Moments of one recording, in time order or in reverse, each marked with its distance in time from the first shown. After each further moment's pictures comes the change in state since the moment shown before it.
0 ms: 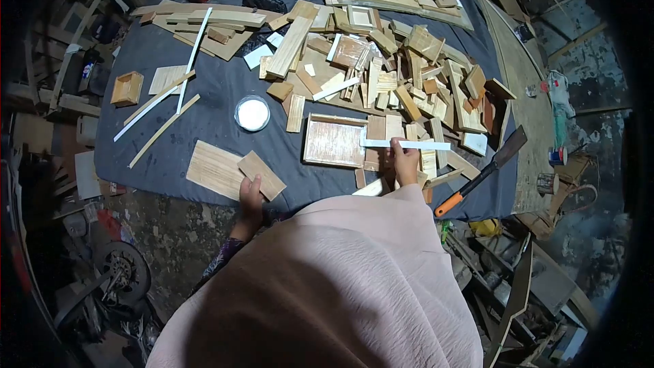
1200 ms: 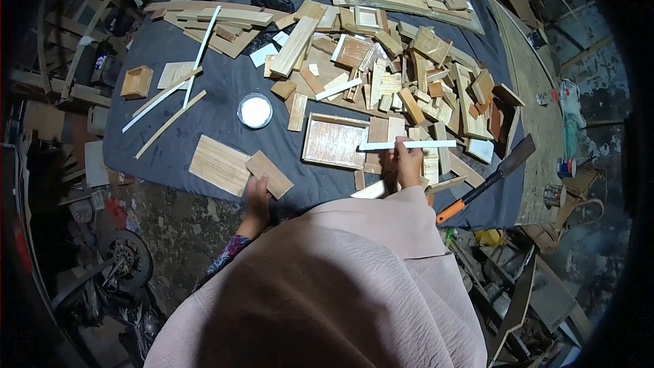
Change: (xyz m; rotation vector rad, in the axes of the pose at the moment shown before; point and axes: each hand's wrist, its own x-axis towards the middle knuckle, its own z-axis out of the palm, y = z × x) left_hand -0.003 -0.025 0.008 0.037 0.007 -0.030; right_hand 0.009 -0.009 -0.007 0.058 -0.075 0.030
